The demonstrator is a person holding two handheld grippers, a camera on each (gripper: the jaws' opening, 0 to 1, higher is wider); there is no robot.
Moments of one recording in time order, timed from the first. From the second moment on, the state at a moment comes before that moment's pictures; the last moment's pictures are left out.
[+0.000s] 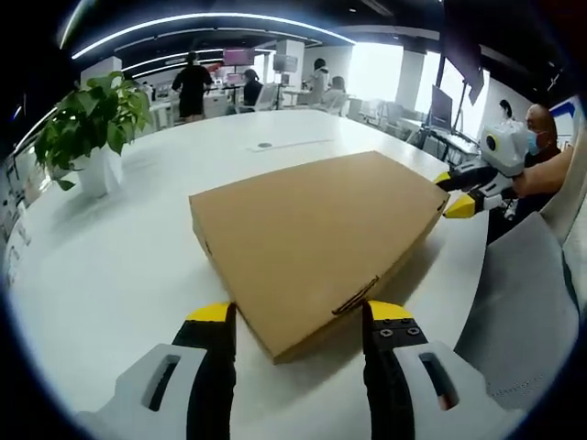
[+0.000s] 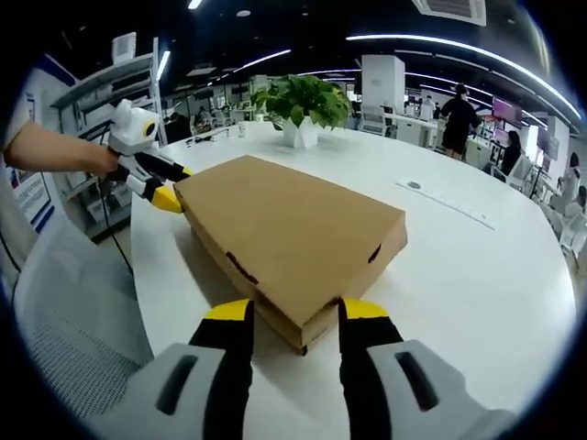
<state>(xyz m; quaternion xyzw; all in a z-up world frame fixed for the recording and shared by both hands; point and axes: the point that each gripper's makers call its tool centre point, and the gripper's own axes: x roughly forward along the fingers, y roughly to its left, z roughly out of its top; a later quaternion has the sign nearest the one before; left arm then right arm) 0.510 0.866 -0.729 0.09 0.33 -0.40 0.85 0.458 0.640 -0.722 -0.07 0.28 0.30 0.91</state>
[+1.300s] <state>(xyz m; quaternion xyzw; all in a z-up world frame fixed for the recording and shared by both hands) 0.495 0.855 -0.699 0.07 0.32 -0.42 0.85 0.453 0.645 -0.697 -0.08 0.25 0.31 0.91</state>
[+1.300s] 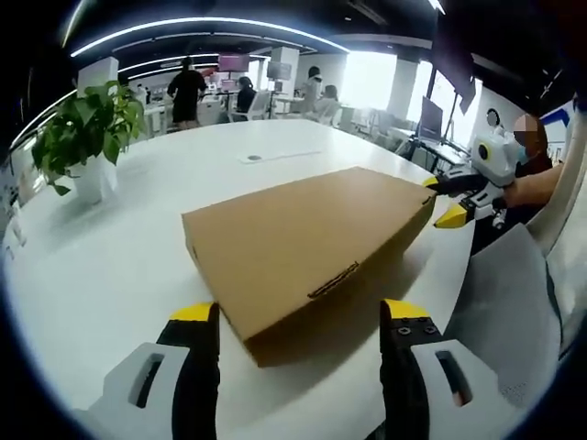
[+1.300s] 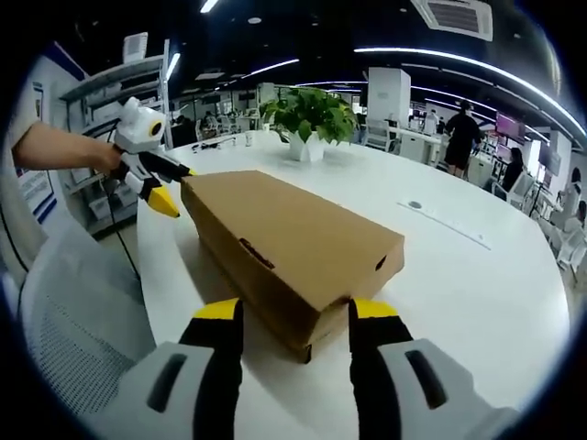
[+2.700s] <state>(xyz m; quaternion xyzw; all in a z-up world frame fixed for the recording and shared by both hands) 0.519 0.861 -0.644 0.09 0.27 -0.39 0.88 0.478 0.639 -0.636 -0.11 0.21 0.30 0.92</state>
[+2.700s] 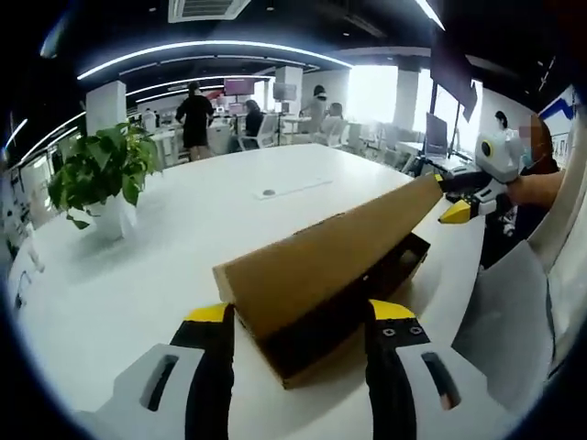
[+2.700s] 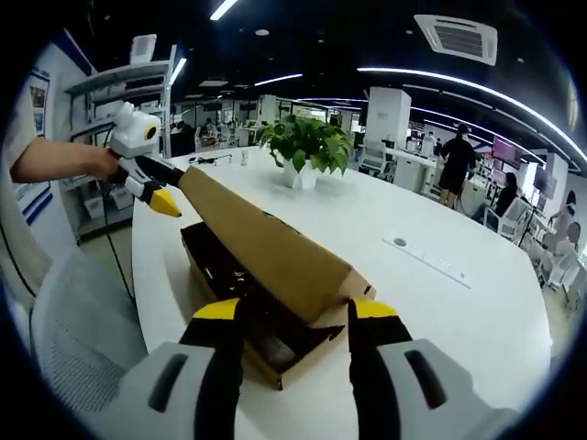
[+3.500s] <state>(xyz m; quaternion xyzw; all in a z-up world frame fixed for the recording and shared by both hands) 0.557 0.871 -0.620 0.09 0.25 -0.33 0.91 0.508 0.630 -0.612 -0.12 0.19 0.29 0.93</state>
